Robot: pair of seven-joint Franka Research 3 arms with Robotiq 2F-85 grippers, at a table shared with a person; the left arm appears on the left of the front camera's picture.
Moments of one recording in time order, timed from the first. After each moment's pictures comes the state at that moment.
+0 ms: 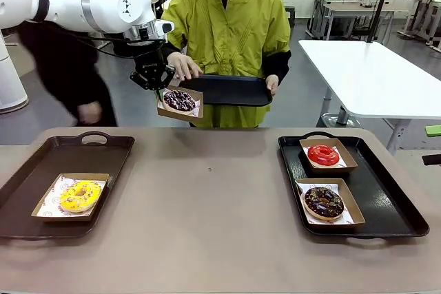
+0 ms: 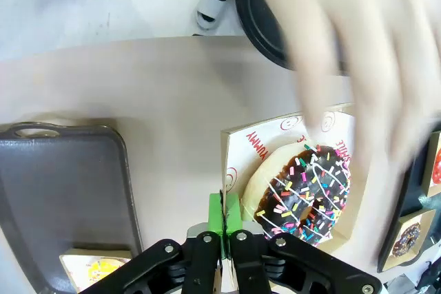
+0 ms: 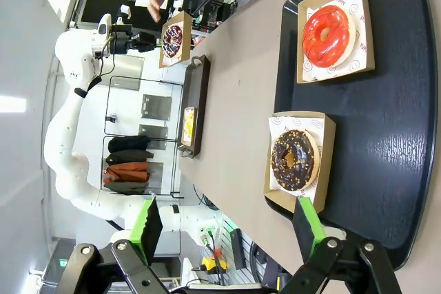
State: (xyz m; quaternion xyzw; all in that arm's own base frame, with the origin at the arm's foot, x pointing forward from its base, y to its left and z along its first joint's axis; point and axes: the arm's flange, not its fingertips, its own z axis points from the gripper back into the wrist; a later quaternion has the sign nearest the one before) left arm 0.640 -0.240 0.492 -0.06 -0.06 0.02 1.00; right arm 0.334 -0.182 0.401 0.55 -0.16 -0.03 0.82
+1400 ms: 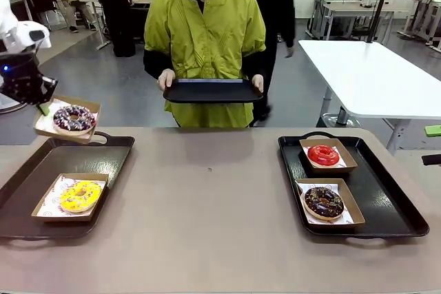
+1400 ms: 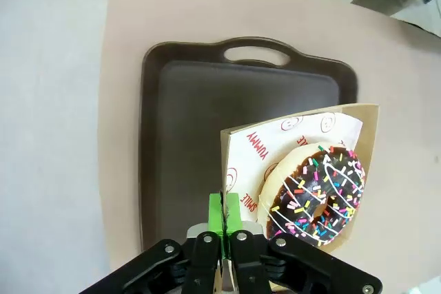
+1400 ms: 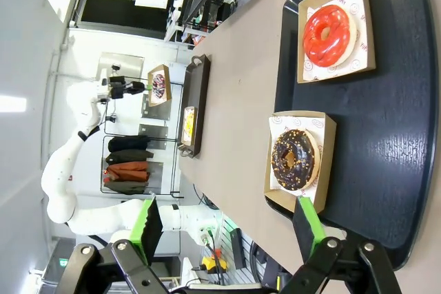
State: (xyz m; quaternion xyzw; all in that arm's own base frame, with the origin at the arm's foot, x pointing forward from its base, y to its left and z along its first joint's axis) left arm 0.516 0.035 0.482 -0.01 -0.11 0.06 0.99; right arm 0.334 -0.181 0.402 0.55 -0.16 -0.03 0.82
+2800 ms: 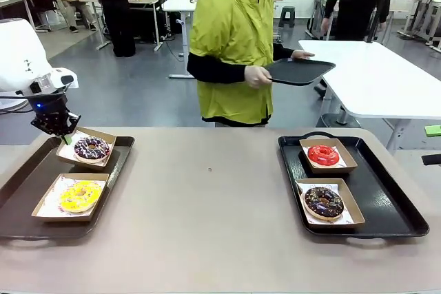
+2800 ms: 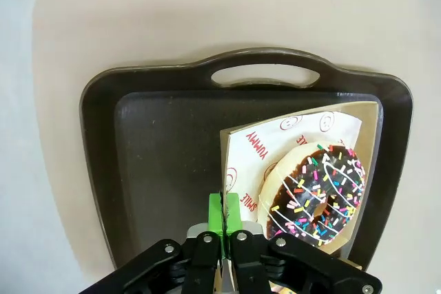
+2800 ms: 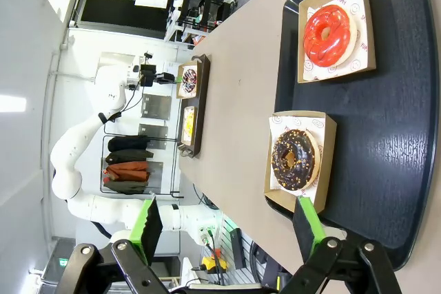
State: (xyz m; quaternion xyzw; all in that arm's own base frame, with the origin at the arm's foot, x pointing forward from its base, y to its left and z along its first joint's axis) left arm 0.582 0.027 0.372 -0.02 -0.05 0.02 1.00; right arm 0.334 -0.181 0.402 0.55 -0.16 -0.03 0.82
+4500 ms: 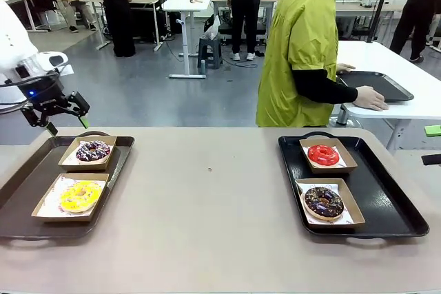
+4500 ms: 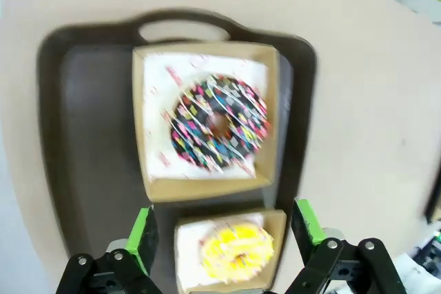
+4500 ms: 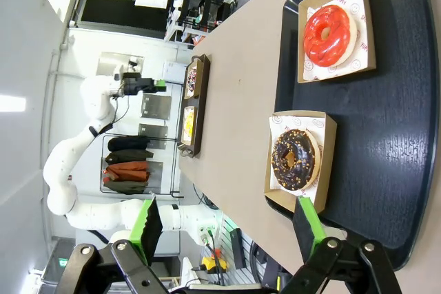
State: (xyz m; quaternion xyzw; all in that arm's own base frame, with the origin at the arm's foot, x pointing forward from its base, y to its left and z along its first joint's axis) left arm 0.528 0.008 0.433 -0.13 -0.05 0.05 0.99; right arm 0.334 -0.181 0.402 0.55 -0.16 -0.03 0.82
